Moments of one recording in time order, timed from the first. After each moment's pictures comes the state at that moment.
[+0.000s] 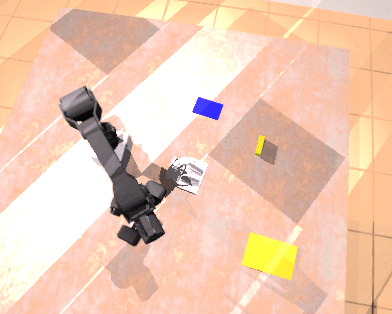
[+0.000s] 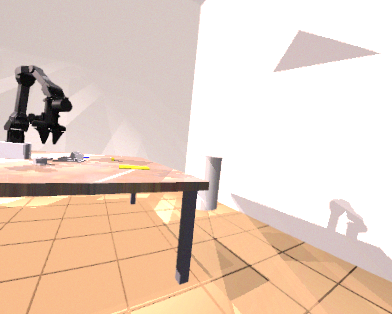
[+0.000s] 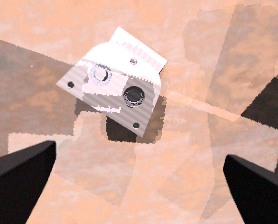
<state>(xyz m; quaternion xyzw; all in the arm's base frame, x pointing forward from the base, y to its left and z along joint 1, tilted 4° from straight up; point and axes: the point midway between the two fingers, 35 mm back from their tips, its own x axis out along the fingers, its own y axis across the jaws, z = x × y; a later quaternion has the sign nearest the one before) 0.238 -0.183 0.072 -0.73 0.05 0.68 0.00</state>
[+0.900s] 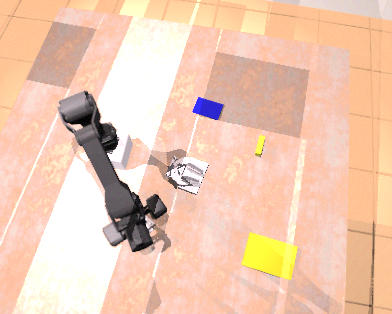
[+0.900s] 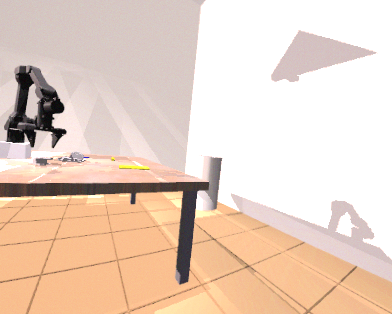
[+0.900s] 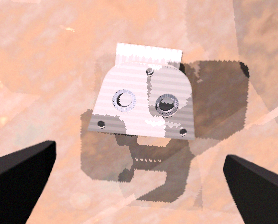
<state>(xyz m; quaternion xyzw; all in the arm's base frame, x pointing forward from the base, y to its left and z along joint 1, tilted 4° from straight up) 0.225 -0.210 0.055 -0.71 0.22 0.64 0.17</state>
